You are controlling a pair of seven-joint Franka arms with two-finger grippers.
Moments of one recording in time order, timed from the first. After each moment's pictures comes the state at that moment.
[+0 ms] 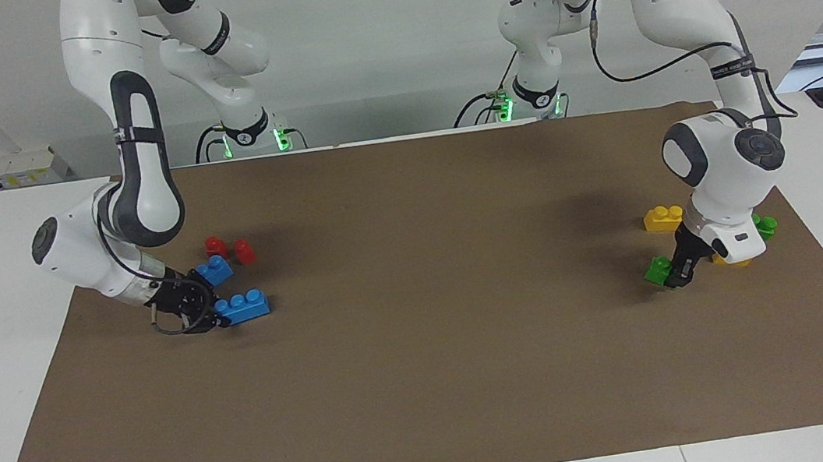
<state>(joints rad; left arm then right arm) 0.05 0.40 0.01 -1.84 -0.02 2.30 -0.78 -0.14 0.33 -0.02 -1.99 0.55 2.18 0.85</state>
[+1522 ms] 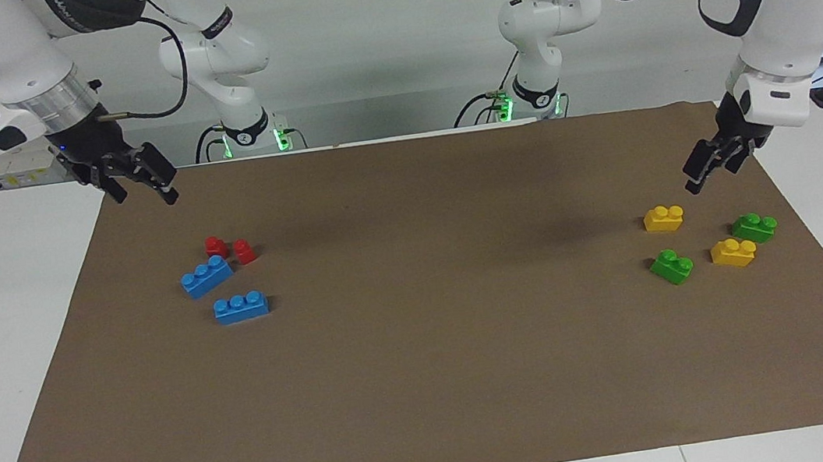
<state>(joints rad) 0.04 0.01 0.00 -1.72 -0.02 1.85 -0.20 -0.07 -0.06 0.02 -1.64 0.10 1.64 0.19</state>
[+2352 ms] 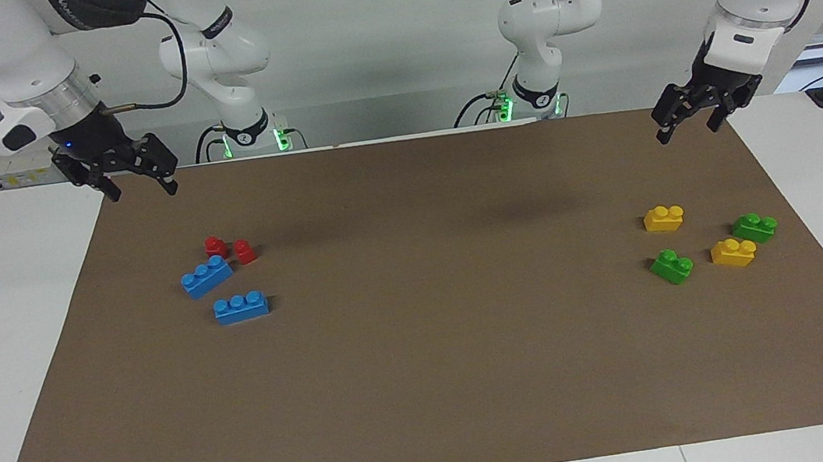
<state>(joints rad) 0.01 -0.08 -0.02 -1.72 -0.02 1.67 -0.06 -0.07 -0.05 0.02 -1.64 0.06 1.59 0.05</state>
